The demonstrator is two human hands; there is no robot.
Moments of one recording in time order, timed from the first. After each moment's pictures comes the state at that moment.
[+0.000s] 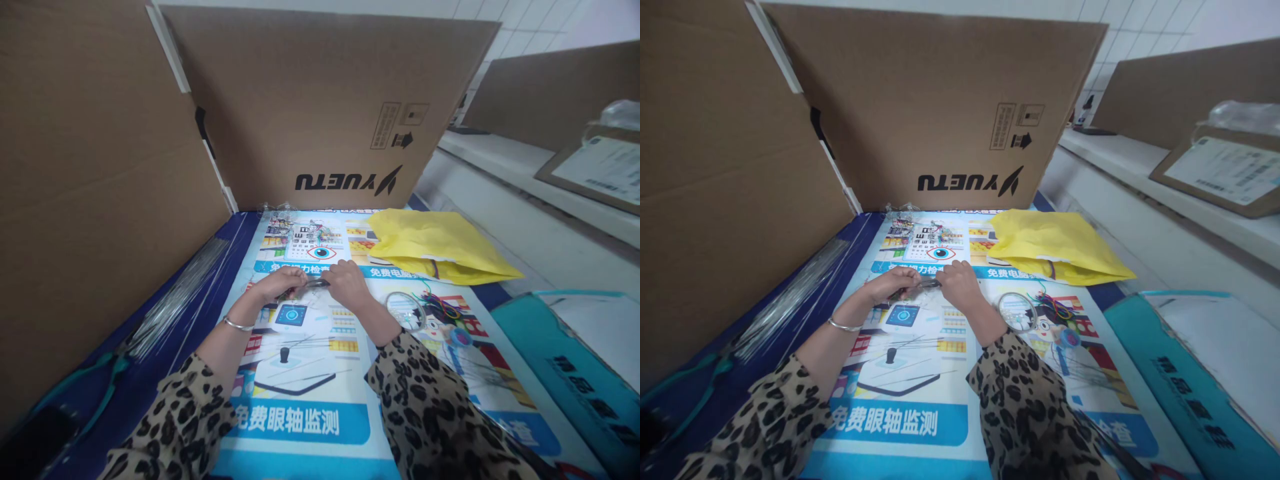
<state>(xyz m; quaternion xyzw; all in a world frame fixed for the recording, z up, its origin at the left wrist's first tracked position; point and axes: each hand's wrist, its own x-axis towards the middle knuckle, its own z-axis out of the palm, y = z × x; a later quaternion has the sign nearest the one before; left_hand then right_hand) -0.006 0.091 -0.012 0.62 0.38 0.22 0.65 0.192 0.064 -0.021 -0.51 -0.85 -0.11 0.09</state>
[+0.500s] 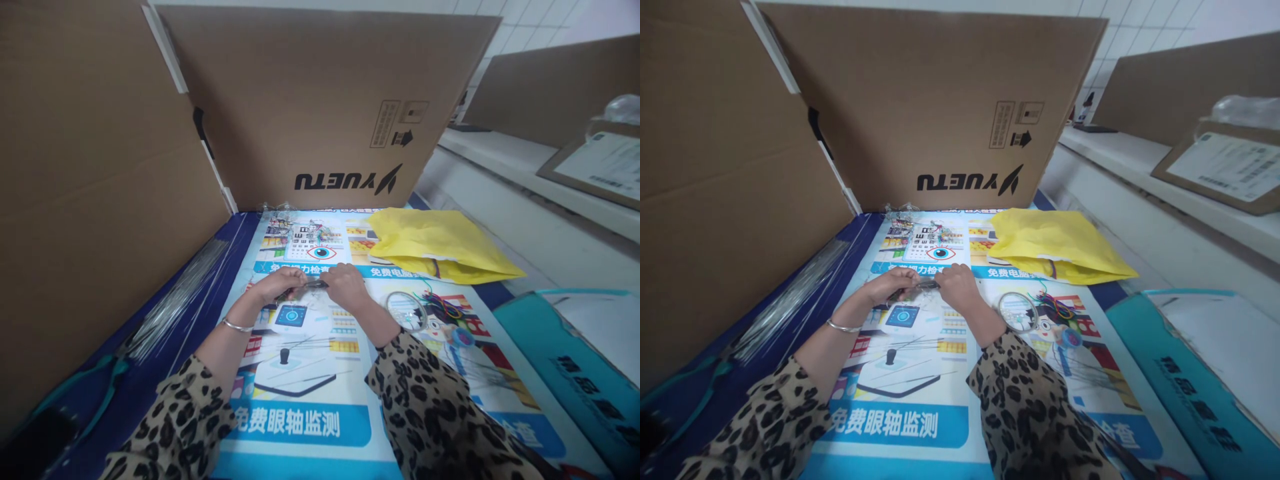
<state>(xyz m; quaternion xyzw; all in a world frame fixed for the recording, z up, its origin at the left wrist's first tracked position) -0.006 0.088 -0.009 0.60 0.37 0.22 0.67 0.189 0.064 -0.027 -0.52 -0.85 -0.10 0.10</state>
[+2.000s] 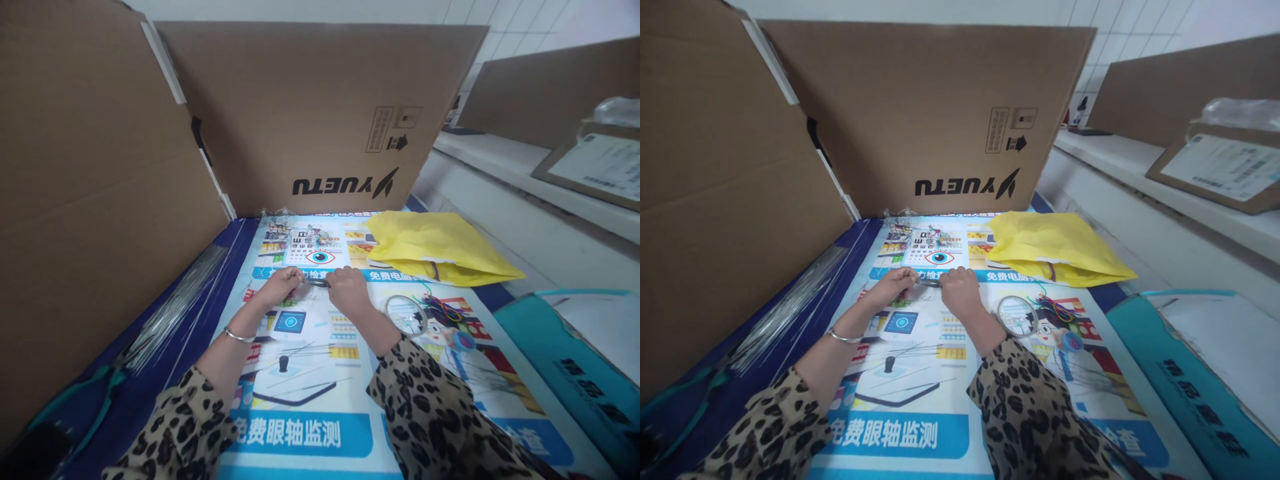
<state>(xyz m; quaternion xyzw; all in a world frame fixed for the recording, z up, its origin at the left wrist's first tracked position) -0.003 0.096 -0.027 0.66 0.43 0.30 0.54 0.188 0.058 -0.027 -0.58 -0.79 -0.13 0.12</state>
